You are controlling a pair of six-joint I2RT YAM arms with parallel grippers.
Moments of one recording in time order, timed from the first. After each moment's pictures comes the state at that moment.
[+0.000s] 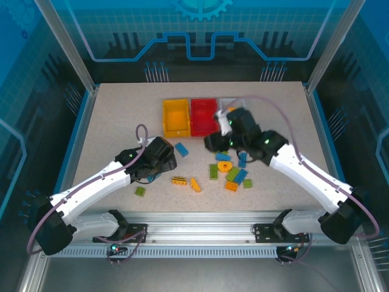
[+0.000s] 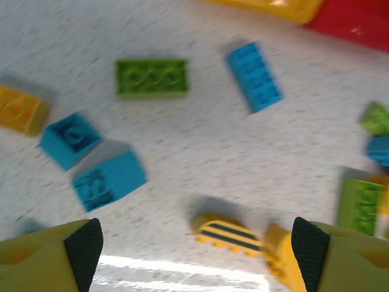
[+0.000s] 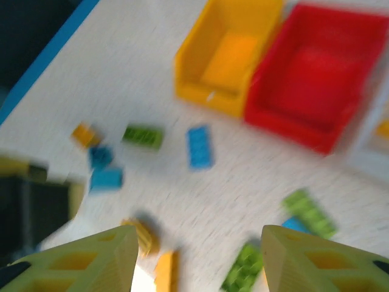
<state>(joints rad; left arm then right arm) -0.68 1.16 0.89 -0.88 -0.31 -0.98 0.74 1.27 1.16 -0.62 -0.09 0.32</state>
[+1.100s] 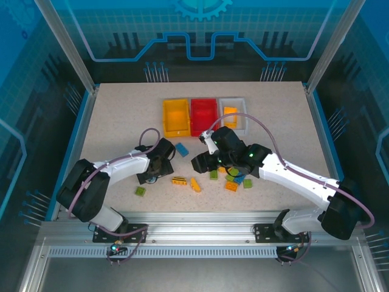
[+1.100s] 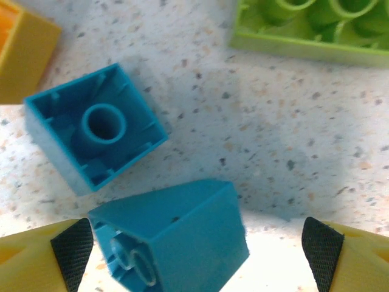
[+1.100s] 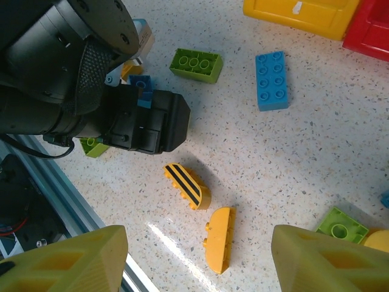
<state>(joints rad) -0.52 1.53 0.80 -0.69 -0.22 -0.99 0.85 1.31 1.05 -0.52 -0.14 0.38</state>
